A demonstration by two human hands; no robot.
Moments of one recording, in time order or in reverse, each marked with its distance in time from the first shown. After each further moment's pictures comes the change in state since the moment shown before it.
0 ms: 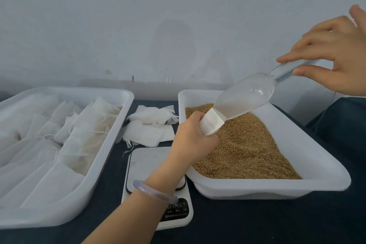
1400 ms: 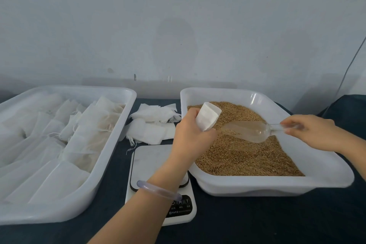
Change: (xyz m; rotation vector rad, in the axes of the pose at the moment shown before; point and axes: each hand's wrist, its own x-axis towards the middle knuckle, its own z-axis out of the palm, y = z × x) left_hand -0.005 -0.002 -0.003 -0.143 0.090 -0.012; right_hand -0.085 -0.015 0.110 0.374 -0.588 0.651
